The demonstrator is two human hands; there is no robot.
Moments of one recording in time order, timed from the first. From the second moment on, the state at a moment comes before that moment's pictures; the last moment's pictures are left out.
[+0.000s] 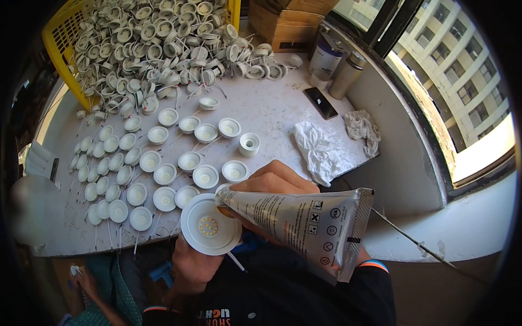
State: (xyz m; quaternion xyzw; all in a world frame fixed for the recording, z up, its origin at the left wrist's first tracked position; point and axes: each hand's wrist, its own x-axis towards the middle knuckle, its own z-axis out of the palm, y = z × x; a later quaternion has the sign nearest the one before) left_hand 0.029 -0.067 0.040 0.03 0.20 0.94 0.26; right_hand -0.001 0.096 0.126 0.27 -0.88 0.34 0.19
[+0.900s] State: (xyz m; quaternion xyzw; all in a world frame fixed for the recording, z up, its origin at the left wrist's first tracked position) left_hand 0.005 -0.059 0.020 0.38 0.42 0.78 -0.26; right_hand 0.015 0.095 0.126 0.29 -0.85 0.38 0.23
